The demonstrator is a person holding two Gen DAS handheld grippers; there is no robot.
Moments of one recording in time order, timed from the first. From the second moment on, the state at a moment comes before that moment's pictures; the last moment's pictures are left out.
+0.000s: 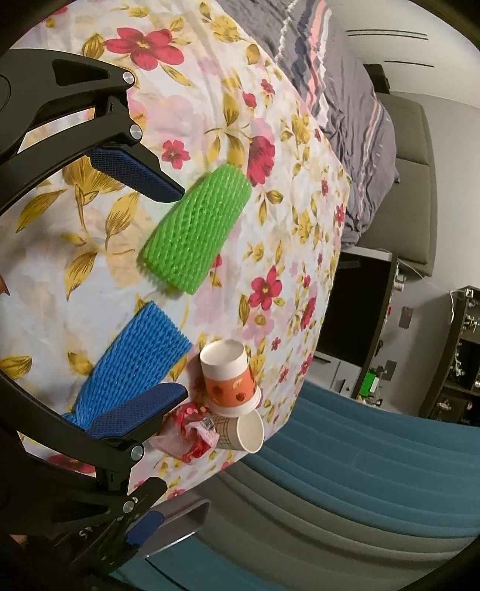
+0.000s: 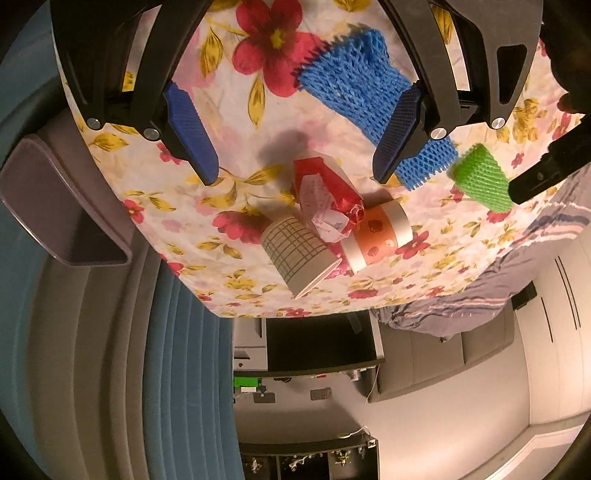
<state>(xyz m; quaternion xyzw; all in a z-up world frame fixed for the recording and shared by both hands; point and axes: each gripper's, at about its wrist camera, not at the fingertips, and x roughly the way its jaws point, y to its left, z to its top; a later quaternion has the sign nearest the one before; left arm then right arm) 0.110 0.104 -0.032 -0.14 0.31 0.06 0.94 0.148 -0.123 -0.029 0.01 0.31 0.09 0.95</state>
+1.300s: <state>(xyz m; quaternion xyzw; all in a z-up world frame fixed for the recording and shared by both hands) 0.124 0.126 -0.056 -0.15 0.34 0.04 0.93 0.150 -0.128 -0.034 0.00 0.31 0.09 0.94</state>
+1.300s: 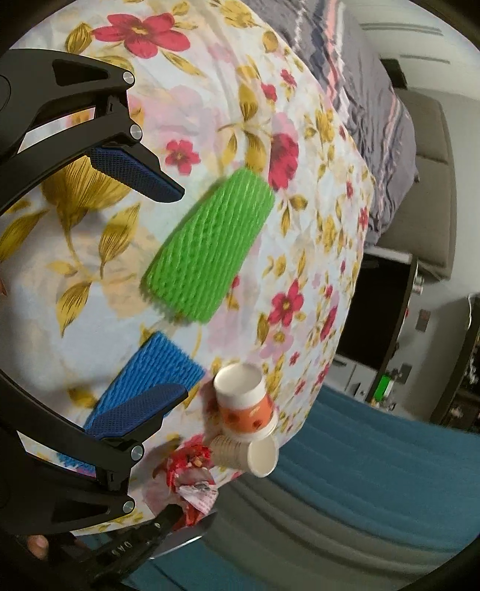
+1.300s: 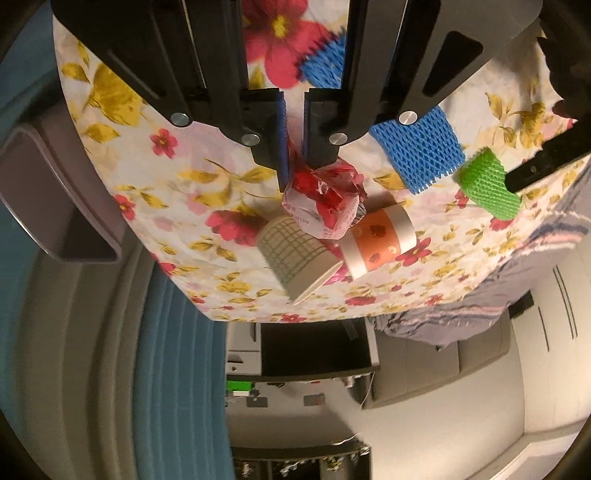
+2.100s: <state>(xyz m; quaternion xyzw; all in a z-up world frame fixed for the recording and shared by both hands) 0.162 0.012 -0.092 -0.03 0.44 -0.02 0.90 0.115 -0.191 -0.027 0.05 0.31 0.07 0.95</state>
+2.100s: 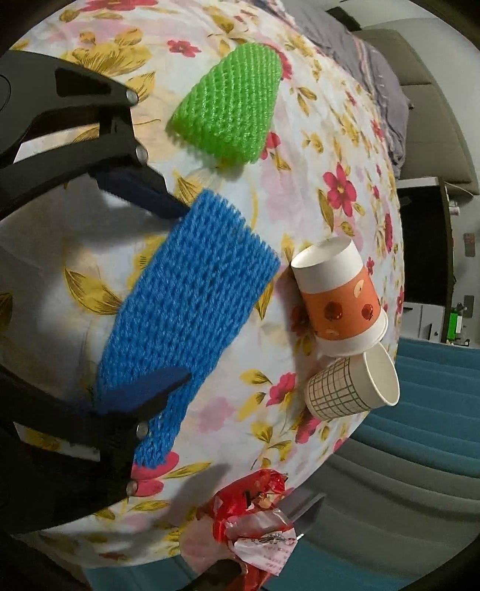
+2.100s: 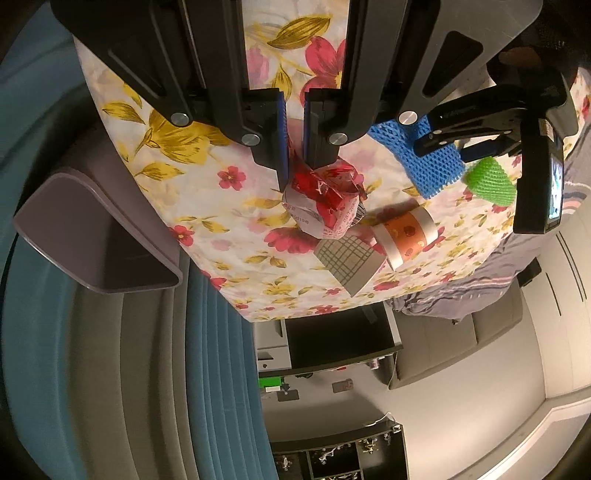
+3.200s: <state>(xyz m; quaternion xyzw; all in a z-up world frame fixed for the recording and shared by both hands) 0.121 0.012 -0.032 -0.07 0.35 -0.07 0.93 0.098 -0.206 -0.013 0.05 0.28 0.08 0.95</state>
